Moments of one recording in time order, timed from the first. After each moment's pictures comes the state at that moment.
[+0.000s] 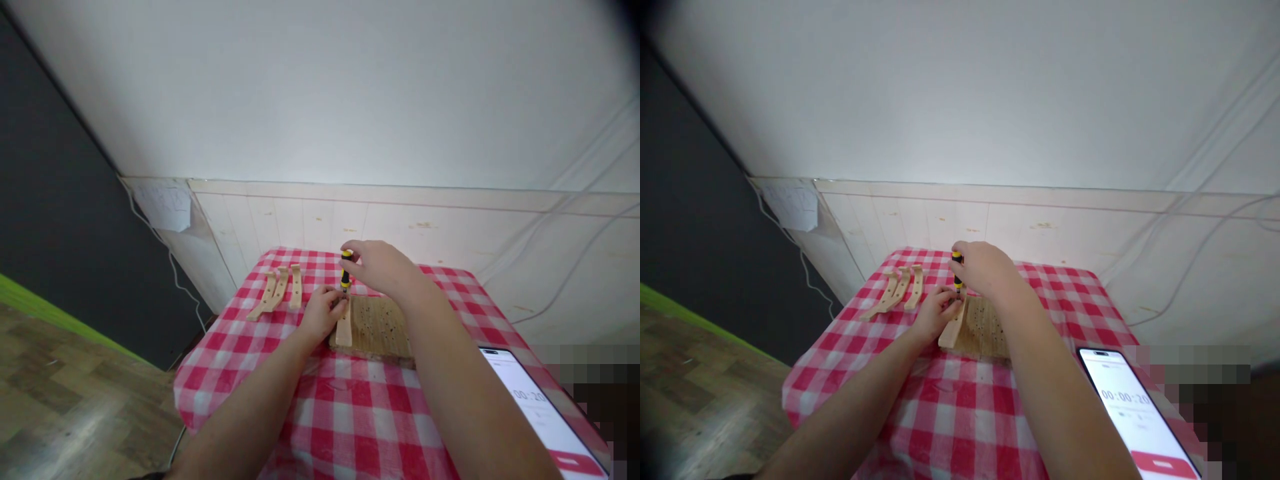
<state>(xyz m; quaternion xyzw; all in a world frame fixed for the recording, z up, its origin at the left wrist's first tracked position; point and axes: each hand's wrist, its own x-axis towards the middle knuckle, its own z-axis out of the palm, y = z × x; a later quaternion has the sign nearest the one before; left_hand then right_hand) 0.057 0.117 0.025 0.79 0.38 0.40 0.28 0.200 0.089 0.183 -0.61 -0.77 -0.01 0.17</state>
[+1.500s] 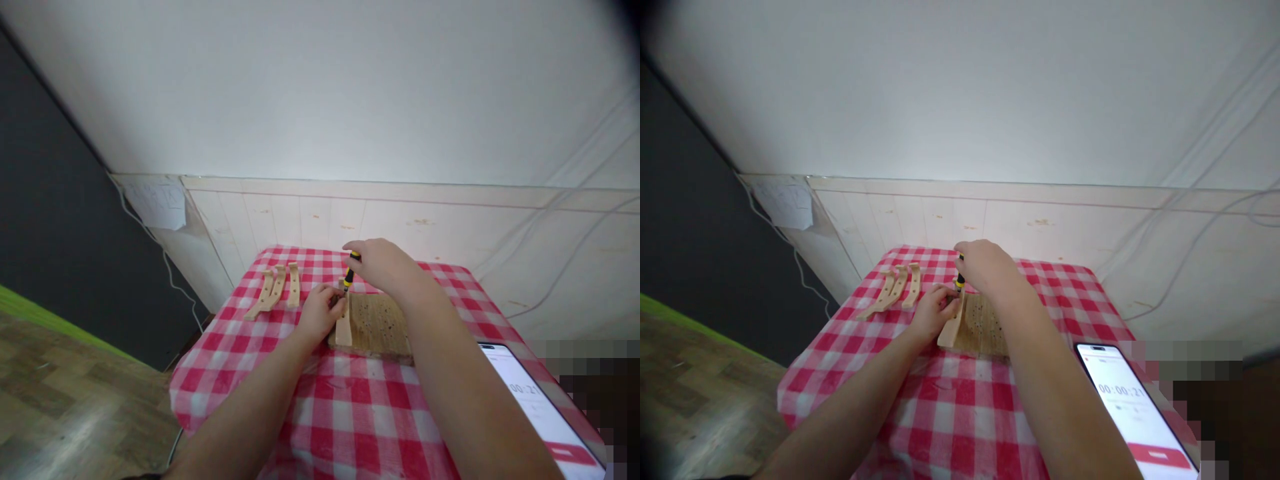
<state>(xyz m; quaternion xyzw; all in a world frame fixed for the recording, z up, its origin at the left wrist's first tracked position) 0.056 0.114 0.029 0.79 0.40 0.40 0.24 0.200 0.091 0.182 -0.65 -0.75 -0.03 0.11</state>
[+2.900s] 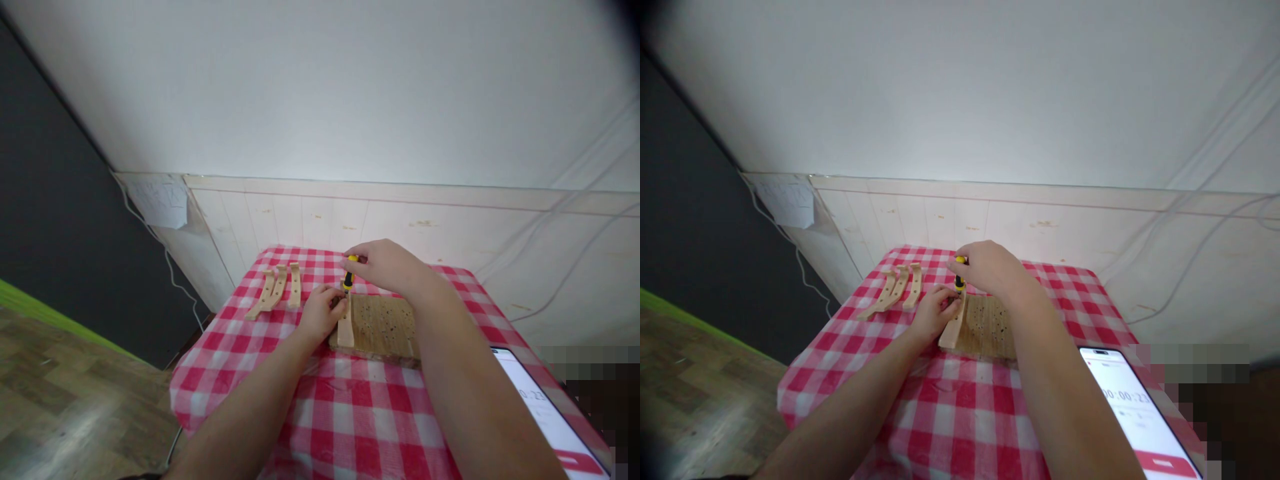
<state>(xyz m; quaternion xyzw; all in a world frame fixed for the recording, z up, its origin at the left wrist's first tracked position) 0.056 0.113 0.031 0.79 0.39 0.40 0.24 0.207 0.088 0.187 -0.61 -0.78 0.03 0.12</state>
